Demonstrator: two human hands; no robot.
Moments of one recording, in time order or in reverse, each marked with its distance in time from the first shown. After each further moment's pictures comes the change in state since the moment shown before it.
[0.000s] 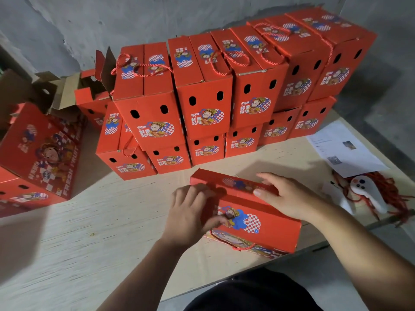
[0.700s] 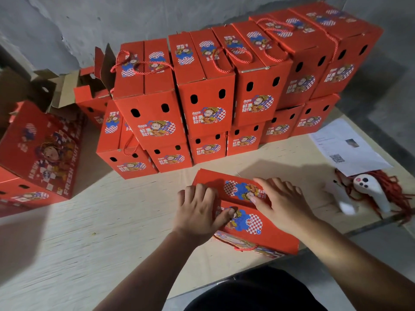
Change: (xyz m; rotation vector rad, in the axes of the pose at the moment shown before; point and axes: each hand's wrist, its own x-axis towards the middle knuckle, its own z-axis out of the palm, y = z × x) left_hand 0.006 0.011 0.016 0.262 -0.174 -0.119; right_hand -0.003 -0.001 0.043 -0.410 0.190 0.008
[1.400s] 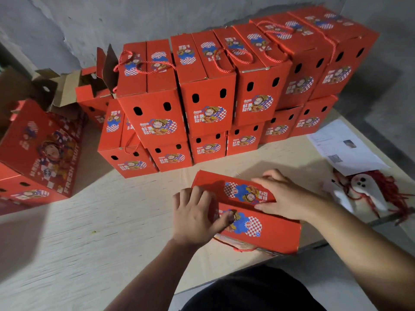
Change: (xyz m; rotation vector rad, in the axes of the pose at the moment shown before) left_hand -0.016 0.001 -0.001 -0.120 0.193 -0.036; right_hand 0.009 0.002 -0.040 0.196 -0.322 -0.097
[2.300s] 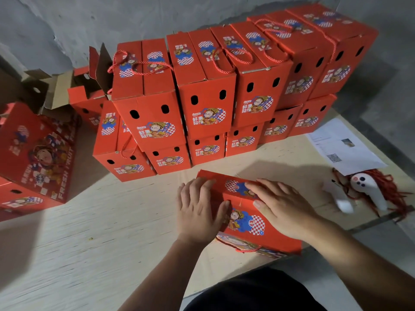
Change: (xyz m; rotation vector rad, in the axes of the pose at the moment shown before) left_hand 0.017 0.006 0.009 -0.036 -0.098 -0.137; right_hand -0.007 -0.004 0.032 -0.230 0.233 -0.056
